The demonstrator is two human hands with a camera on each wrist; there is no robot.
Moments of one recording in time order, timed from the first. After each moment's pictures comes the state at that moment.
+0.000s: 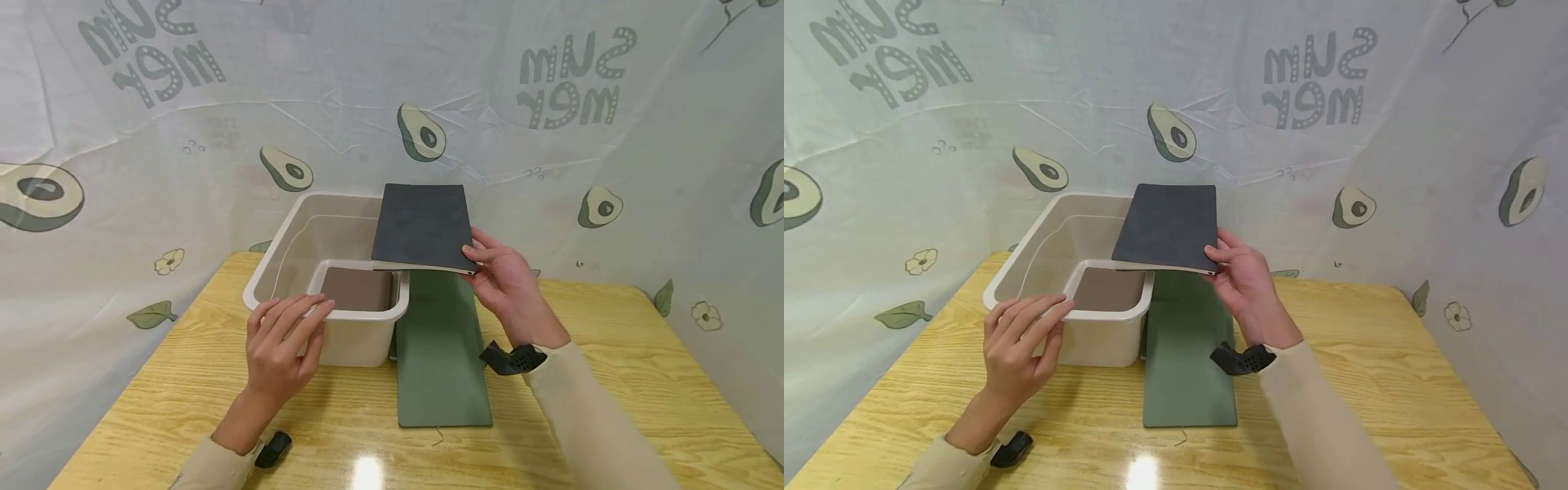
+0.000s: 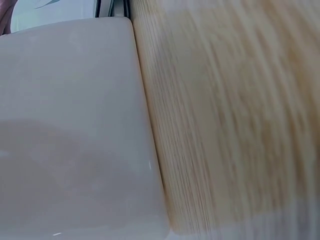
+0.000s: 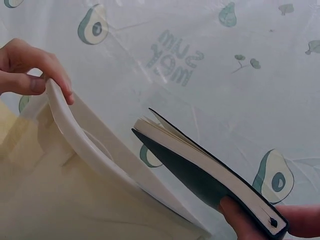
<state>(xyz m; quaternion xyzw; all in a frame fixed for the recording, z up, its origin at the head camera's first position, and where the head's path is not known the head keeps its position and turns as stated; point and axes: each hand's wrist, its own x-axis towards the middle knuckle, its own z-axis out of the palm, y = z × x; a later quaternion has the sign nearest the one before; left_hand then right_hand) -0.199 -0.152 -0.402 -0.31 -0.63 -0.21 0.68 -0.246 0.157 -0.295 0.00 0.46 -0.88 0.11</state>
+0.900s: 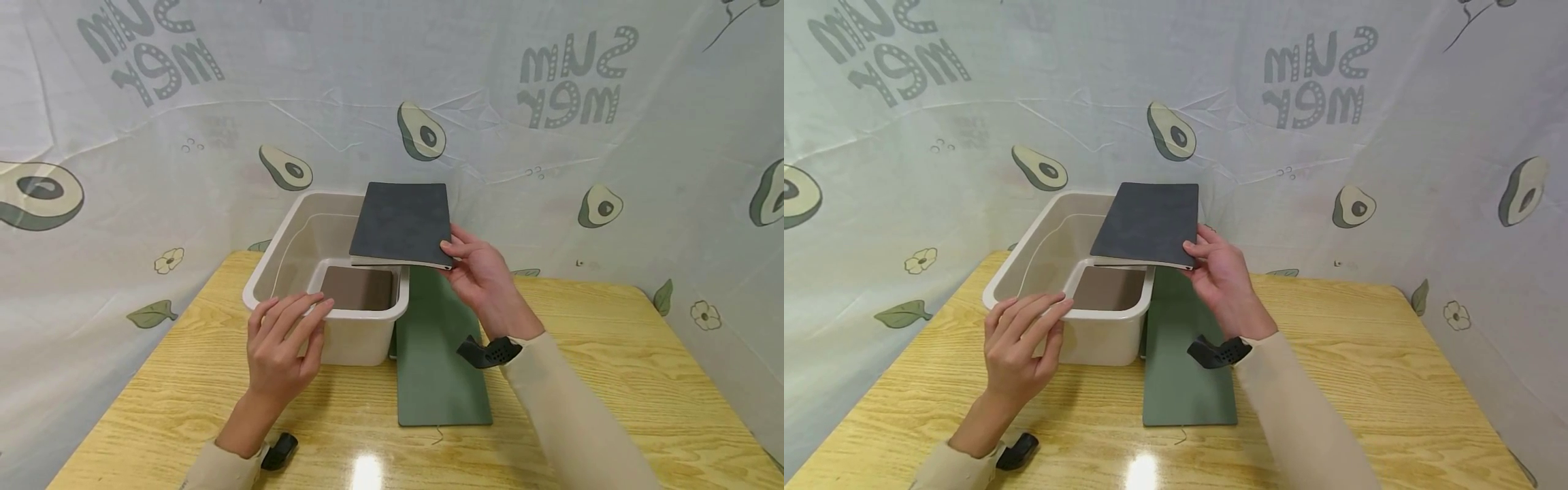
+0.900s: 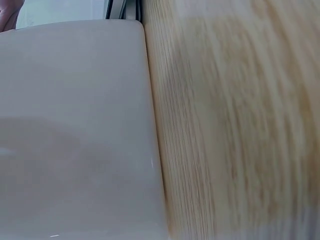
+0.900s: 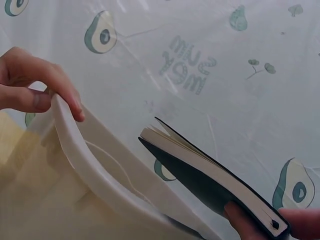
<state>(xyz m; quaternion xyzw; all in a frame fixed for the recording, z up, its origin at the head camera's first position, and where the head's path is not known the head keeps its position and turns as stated) -0.195 -0.151 -0.405 -0.29 -0.65 -0.22 0.67 -0.258 0.125 -0.297 0.00 0.44 -0.89 0.11</state>
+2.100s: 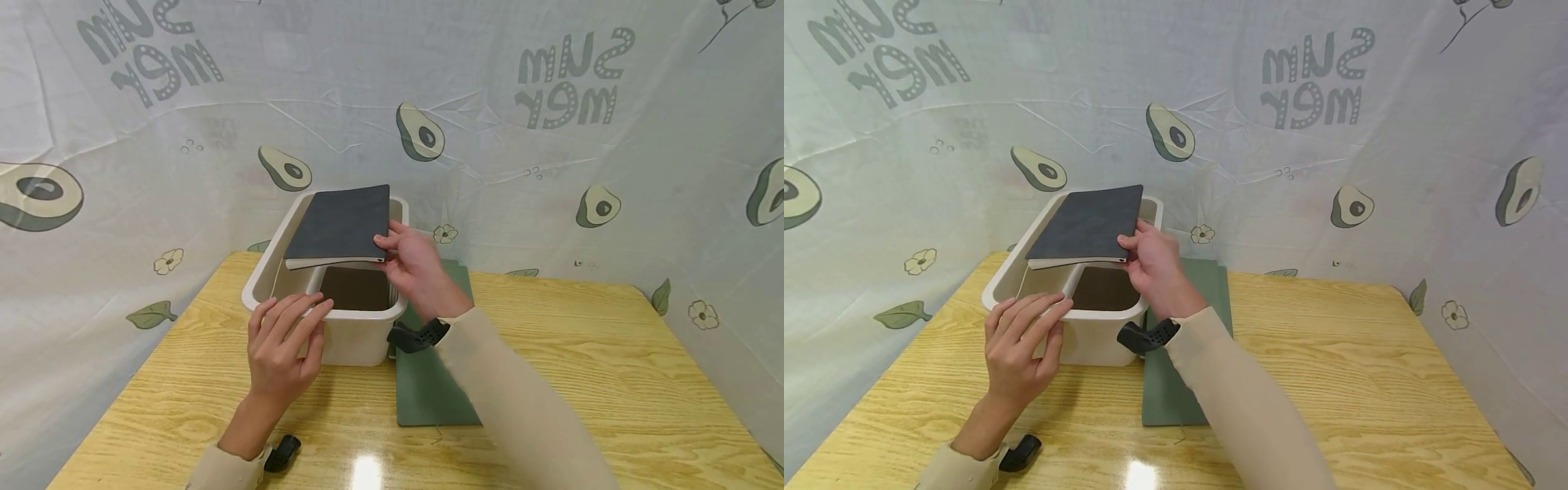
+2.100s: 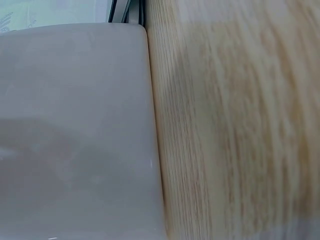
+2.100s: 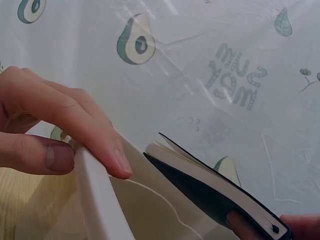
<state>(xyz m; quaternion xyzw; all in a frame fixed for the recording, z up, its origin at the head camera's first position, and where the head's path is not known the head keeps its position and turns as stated) -0.193 -0.148 -0.407 -0.27 -0.66 -0.23 0.66 -0.272 0.030 -0.291 0.02 0.43 -0.89 0.11</state>
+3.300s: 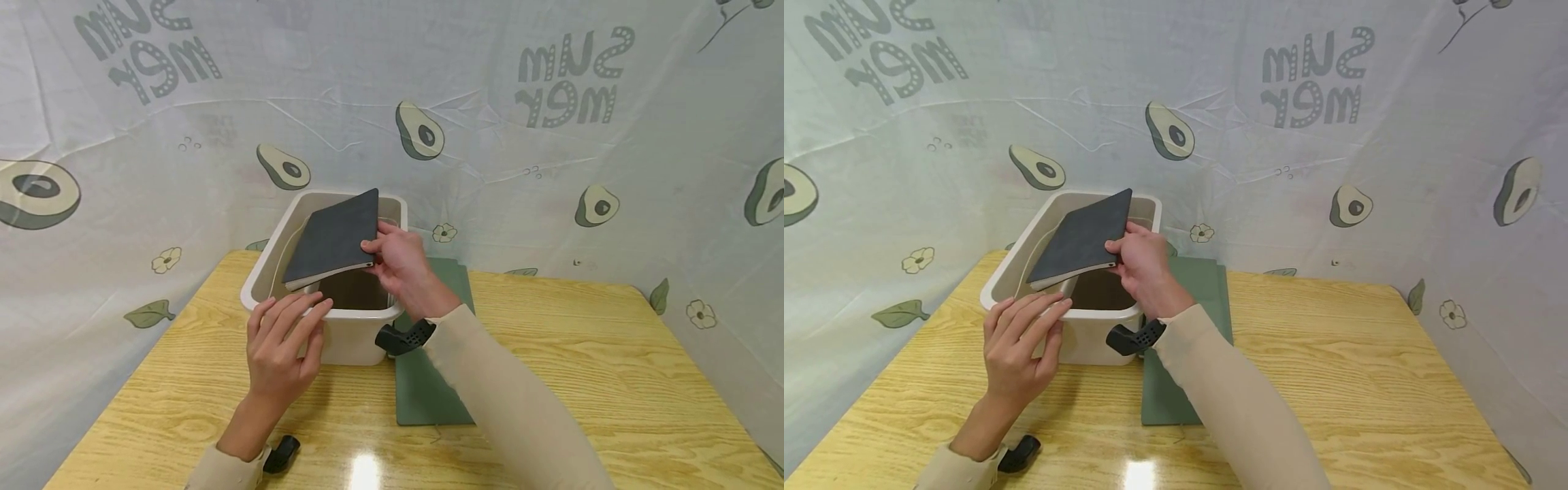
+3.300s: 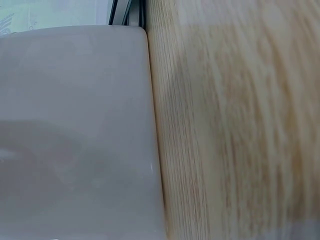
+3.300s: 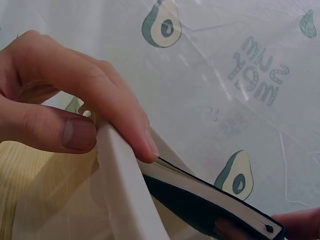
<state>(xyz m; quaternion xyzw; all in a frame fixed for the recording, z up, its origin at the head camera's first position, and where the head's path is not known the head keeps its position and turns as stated) -0.191 -0.148 -0.408 -0.27 -0.66 -0.23 0.66 -0.271 0.016 -0.295 0.02 0.53 -0.84 0.10</state>
